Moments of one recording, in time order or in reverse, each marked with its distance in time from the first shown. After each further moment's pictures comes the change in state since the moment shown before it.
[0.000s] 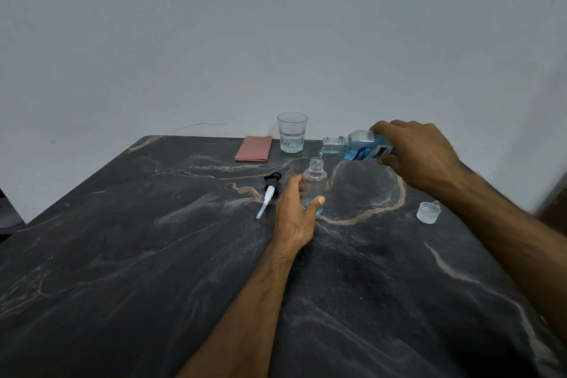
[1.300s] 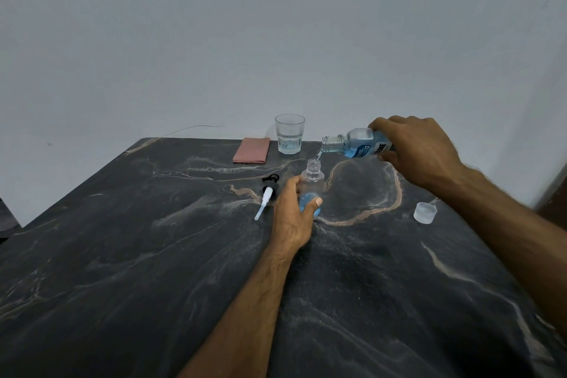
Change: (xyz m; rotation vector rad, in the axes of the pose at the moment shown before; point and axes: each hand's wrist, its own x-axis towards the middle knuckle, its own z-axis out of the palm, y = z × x) left_hand -0.001 0.002 -0.001 0.003 -0.018 -0.036; right_hand 0.004 0.005 -0.003 -0.046 0.047 -0.012
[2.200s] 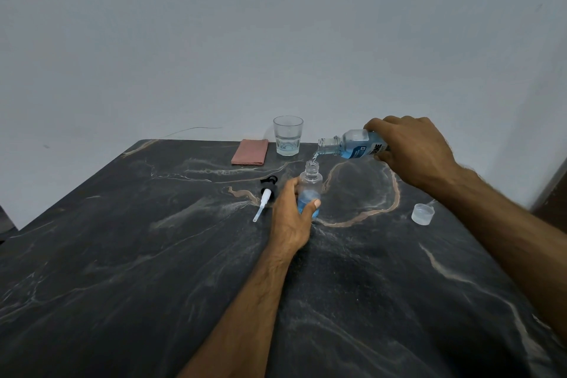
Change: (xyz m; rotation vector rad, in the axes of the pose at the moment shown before) left_hand -0.001 0.001 -0.001 0.007 0.000 0.006; right_hand 0.004 -0.001 0.003 -0.027 0.024 -0.018
